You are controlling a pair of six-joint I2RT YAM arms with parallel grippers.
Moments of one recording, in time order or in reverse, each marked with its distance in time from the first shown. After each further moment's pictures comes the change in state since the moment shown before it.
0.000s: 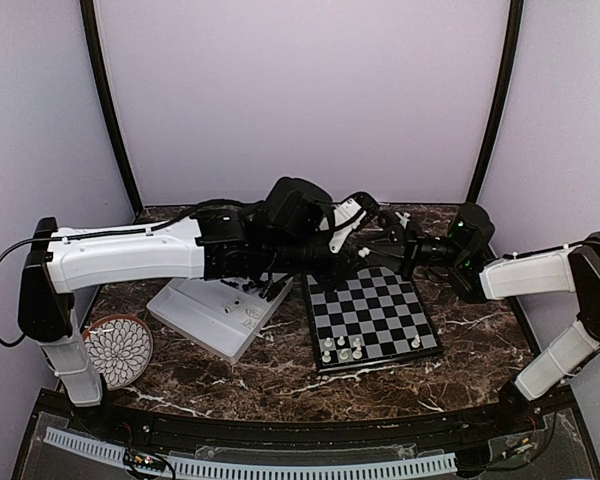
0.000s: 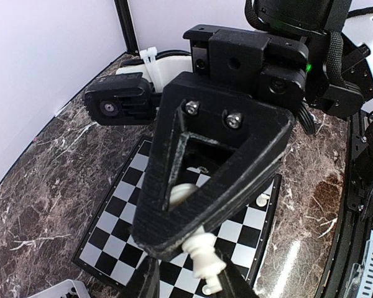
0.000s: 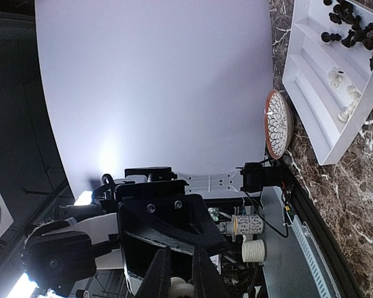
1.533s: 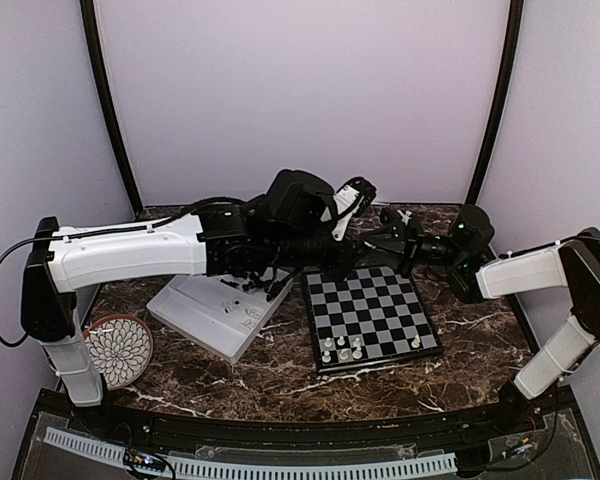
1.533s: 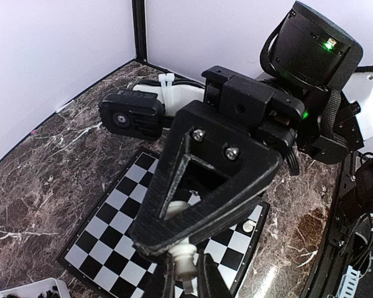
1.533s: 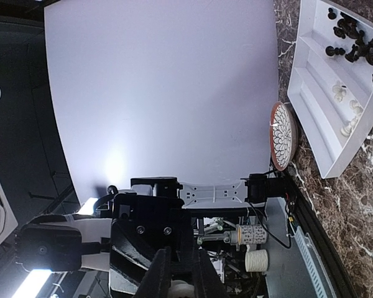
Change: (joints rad) left arm 0.000 0.010 0.033 0.031 -0.024 -0.146; right arm -0.020 0.048 0.000 0.098 0.021 0.040
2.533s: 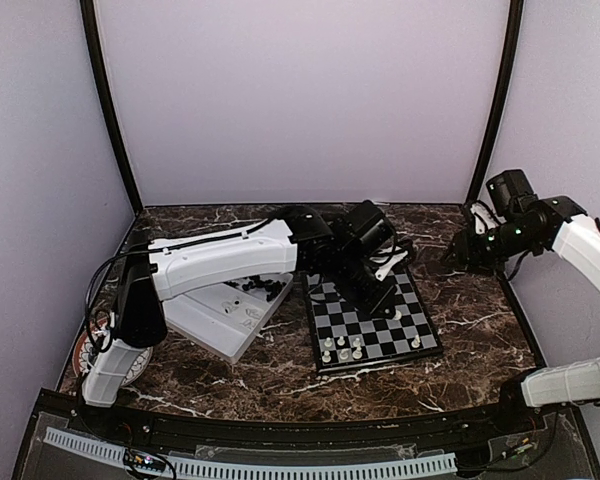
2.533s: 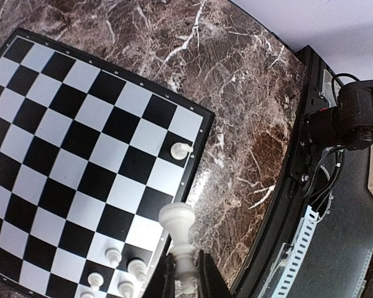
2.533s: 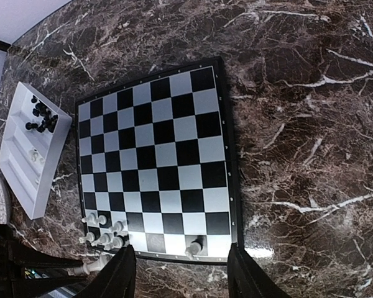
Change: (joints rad) left arm 0.001 0.479 0.575 -0.545 0.402 -0.123; right arm -0.197 -0.400 0.443 -2.057 0.836 -1.443
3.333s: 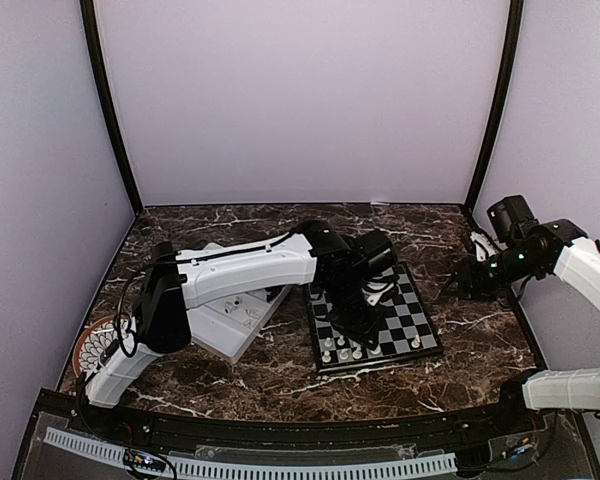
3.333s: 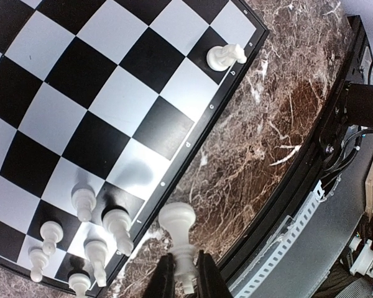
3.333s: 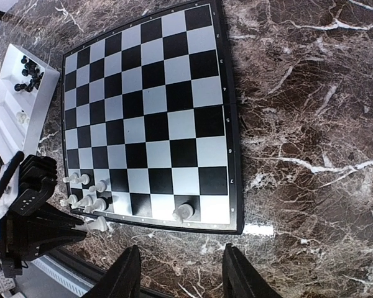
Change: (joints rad) left arm 0.000 0.147 0.113 -0.265 0.100 -0.182; right arm 0.000 -0.106 -0.172 -0.033 -0.057 -0.039
